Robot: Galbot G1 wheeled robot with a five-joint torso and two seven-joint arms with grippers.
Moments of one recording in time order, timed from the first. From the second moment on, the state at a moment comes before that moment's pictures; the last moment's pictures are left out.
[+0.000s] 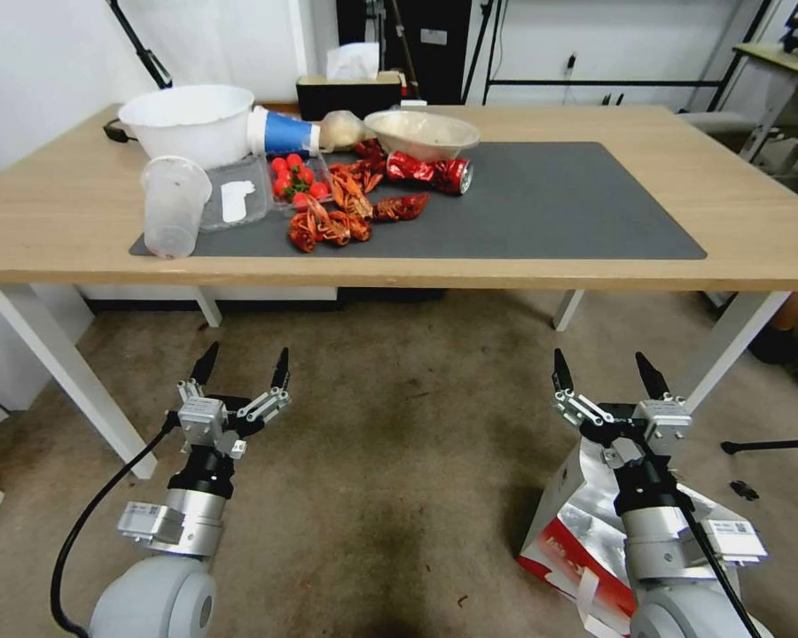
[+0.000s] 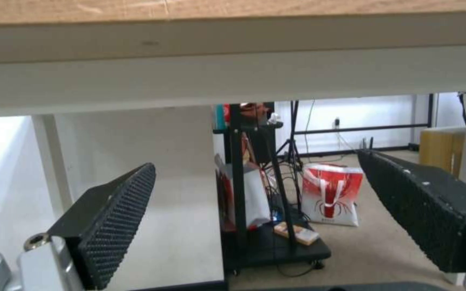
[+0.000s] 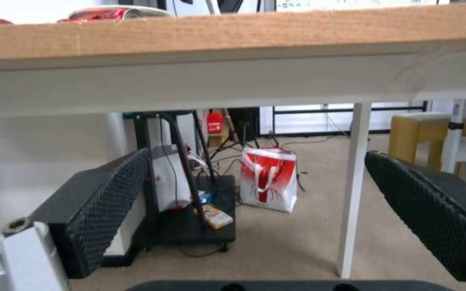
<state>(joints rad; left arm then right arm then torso) 1.65 -1.44 -0.62 -2.19 -0.21 -0.19 0.13 -1.75 1.51 0.59 2.36 0.13 0.05 -0.01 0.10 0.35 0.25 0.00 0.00</state>
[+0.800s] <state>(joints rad) 1.65 -1.44 -0.61 -2.18 -0.21 -0.19 0.13 -1.74 1.51 0.59 2.36 0.13 0.06 0.01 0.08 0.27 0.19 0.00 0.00</state>
